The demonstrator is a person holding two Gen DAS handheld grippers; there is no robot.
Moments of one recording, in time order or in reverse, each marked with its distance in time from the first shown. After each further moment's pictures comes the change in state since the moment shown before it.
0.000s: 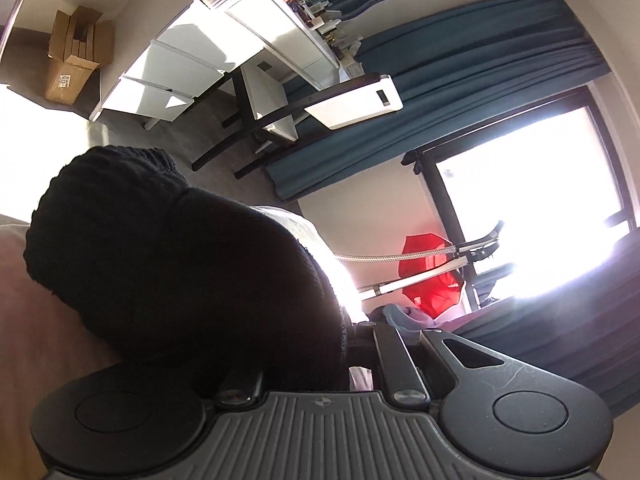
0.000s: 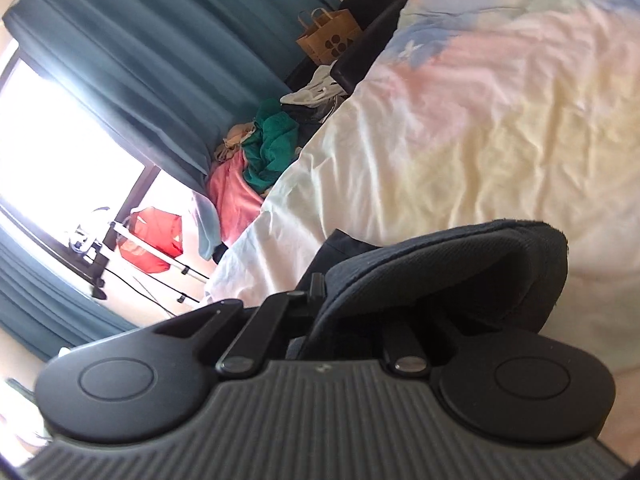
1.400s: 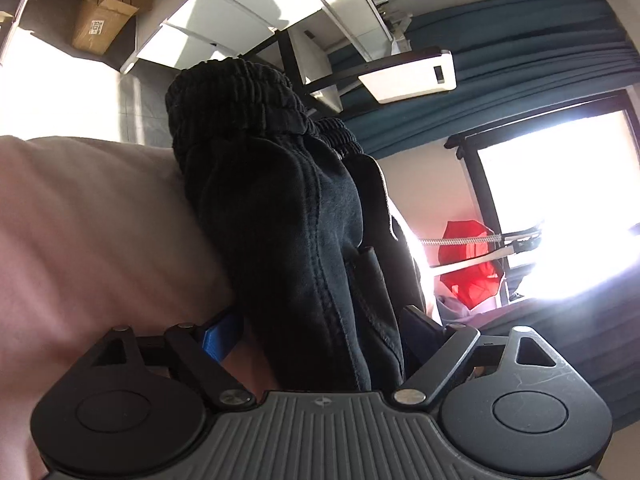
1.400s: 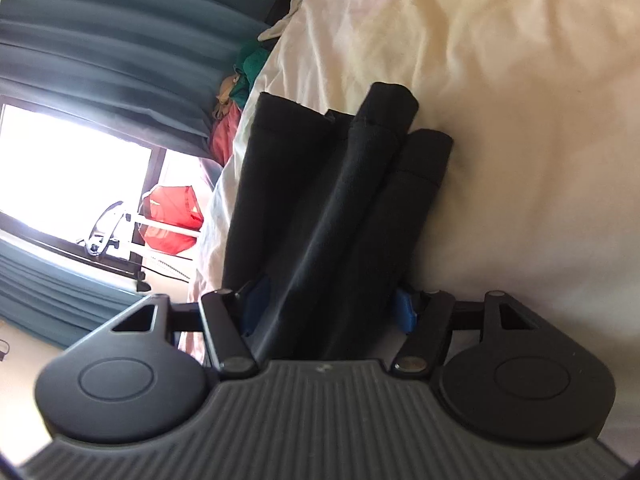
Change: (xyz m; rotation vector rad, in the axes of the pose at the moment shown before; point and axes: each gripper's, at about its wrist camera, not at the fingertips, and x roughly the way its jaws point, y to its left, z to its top) left arm 0.149 0.092 -0.030 -0.073 0.013 0.020; right arm 0.092 -0.113 -0.052 0.243 0.179 0.180
